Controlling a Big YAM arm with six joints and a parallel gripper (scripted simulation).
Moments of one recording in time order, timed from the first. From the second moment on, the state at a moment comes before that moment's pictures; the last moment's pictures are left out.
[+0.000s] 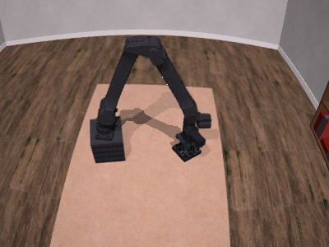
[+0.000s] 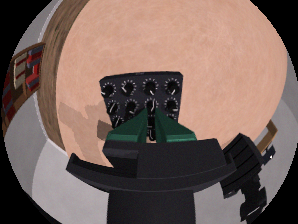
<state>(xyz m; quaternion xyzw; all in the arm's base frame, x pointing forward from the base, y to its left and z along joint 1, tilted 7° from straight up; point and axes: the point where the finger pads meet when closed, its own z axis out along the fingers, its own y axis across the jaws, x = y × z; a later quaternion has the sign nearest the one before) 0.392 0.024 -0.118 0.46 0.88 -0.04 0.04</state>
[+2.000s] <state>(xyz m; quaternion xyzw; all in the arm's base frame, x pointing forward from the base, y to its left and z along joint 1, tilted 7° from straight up) 0.392 0.023 -0.119 0.38 0.92 -0.05 0.04</state>
